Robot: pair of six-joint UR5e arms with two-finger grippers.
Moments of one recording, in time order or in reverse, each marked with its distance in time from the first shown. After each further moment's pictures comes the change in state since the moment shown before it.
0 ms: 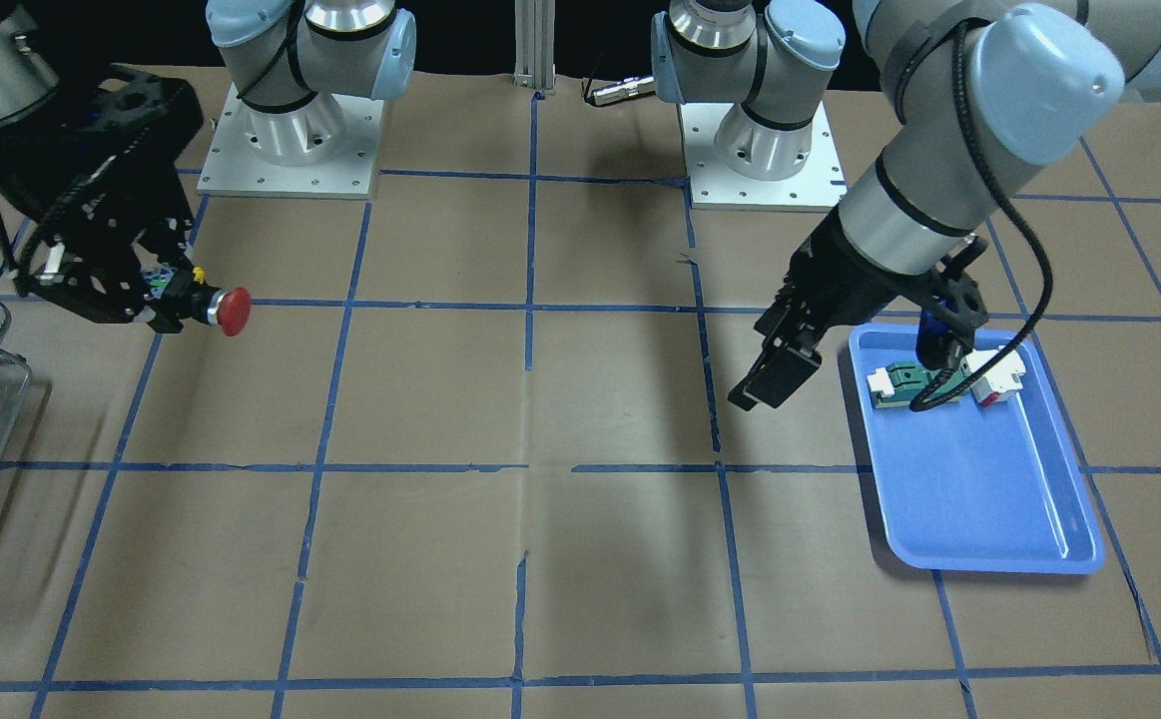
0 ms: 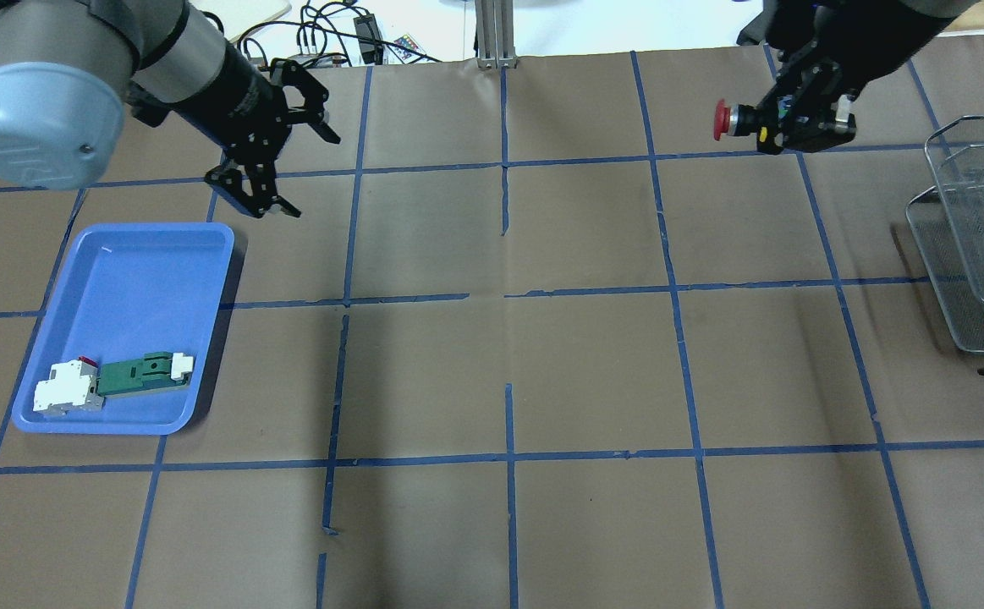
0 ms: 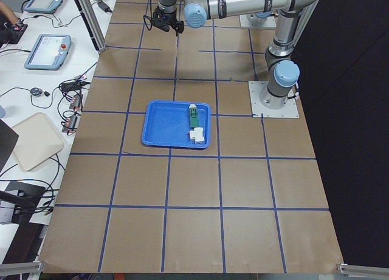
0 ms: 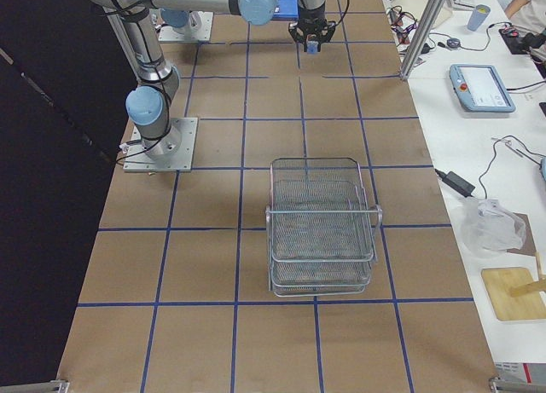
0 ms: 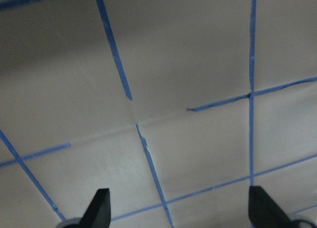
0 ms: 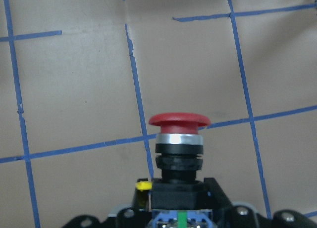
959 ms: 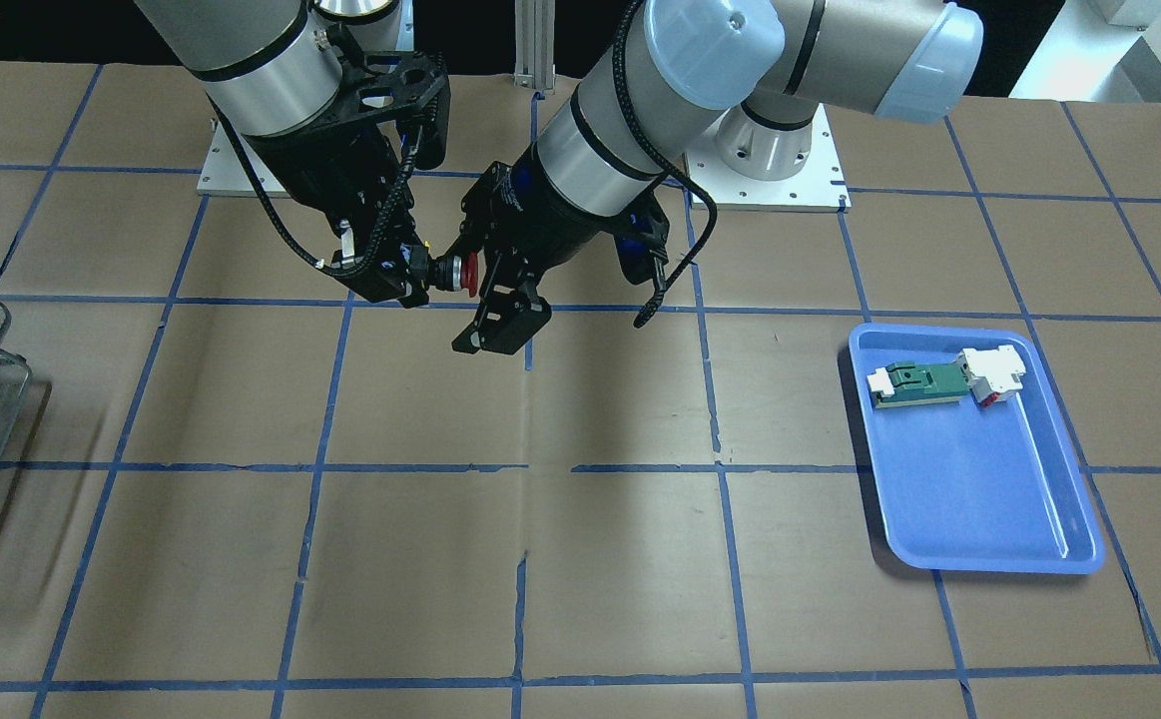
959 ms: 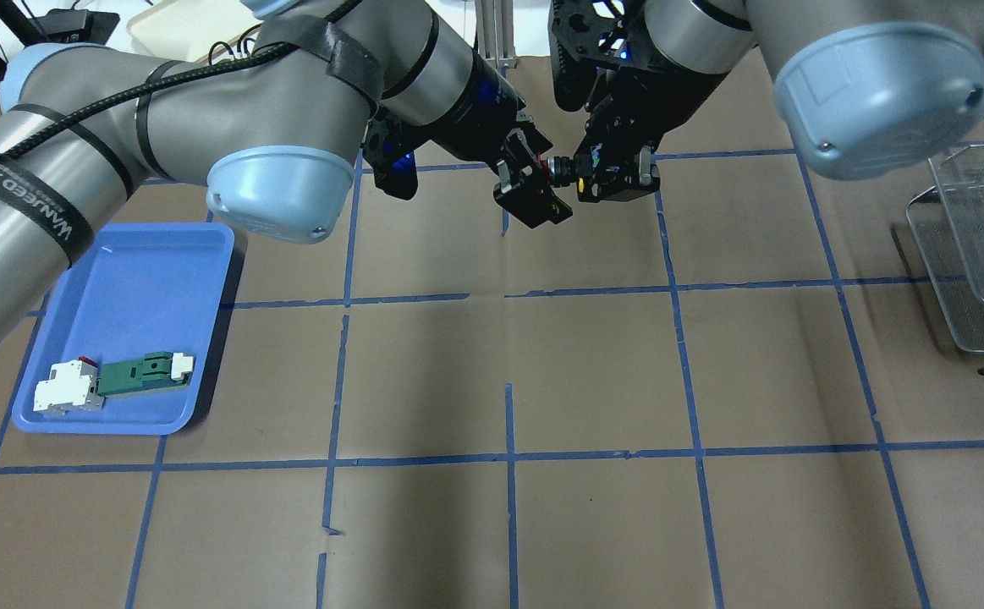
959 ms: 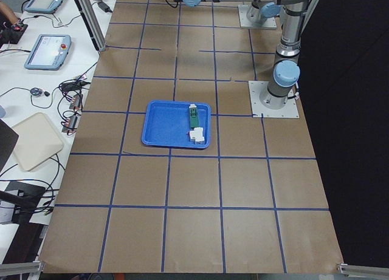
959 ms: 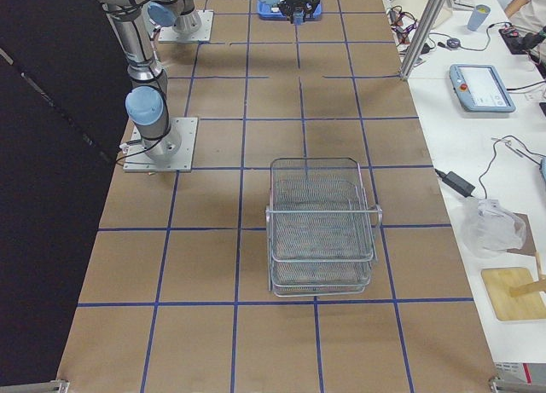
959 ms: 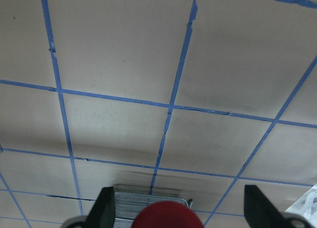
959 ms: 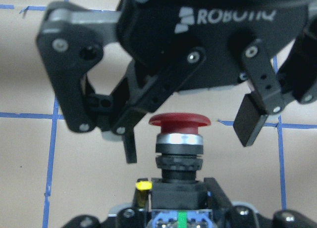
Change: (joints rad) left arm -0.341 -0.090 0.020 0.269 -0.313 -1.155; right arm 0.336 0.044 0.000 -0.066 0.088 0.139
